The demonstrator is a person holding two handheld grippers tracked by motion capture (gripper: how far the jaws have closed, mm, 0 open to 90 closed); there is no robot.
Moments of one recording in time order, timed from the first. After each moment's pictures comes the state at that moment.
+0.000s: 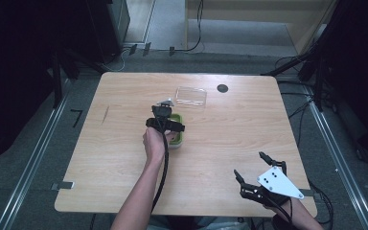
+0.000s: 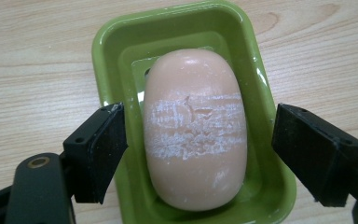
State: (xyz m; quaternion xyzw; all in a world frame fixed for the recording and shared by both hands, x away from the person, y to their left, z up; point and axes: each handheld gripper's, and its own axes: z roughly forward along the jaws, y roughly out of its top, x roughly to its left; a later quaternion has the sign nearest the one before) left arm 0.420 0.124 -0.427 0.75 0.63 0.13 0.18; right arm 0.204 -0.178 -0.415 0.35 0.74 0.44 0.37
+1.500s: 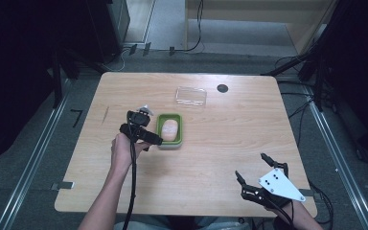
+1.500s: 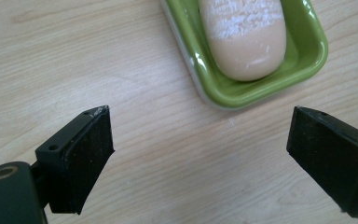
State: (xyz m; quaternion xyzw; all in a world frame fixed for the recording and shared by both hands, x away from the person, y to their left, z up) left arm 0.370 0.190 -0.395 0.81 0.56 0.10 0.14; right arm 0.200 -0.179 -0.414 0.35 0.74 0.43 0.37
